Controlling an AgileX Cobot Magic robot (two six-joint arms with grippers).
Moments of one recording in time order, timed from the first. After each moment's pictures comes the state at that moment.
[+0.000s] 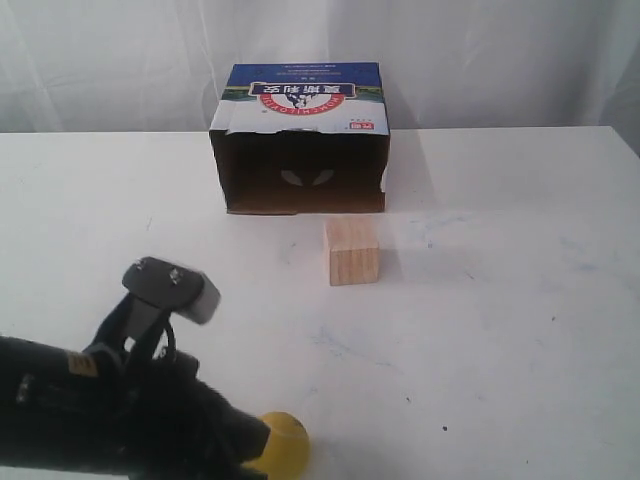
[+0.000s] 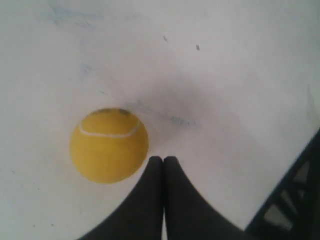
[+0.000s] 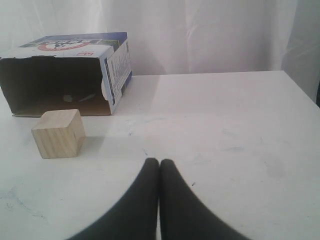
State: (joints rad) left arm -0.79 1.23 -0.54 -0.86 0.28 0.48; right arm 0.13 0.01 0.00 0.00 0.23 0.11
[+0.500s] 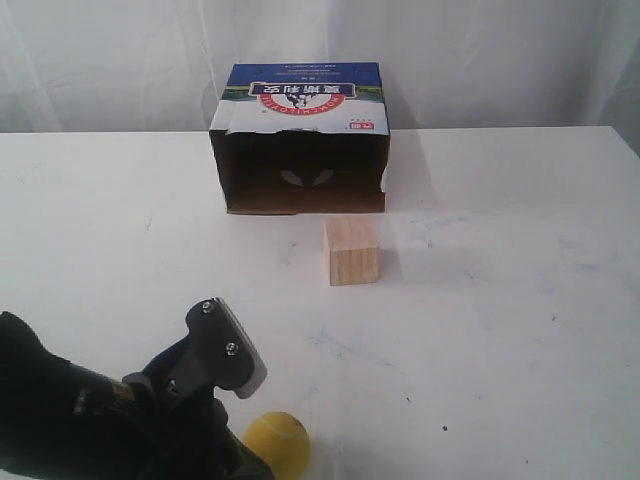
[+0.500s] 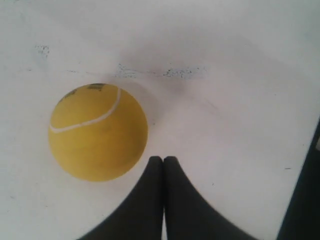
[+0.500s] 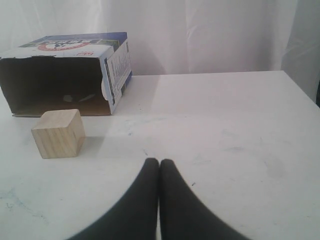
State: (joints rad) left arm -0.79 1.36 -0.54 -0.96 0.31 0.96; right arm 0.13 0.01 0.00 0.00 0.23 0.11
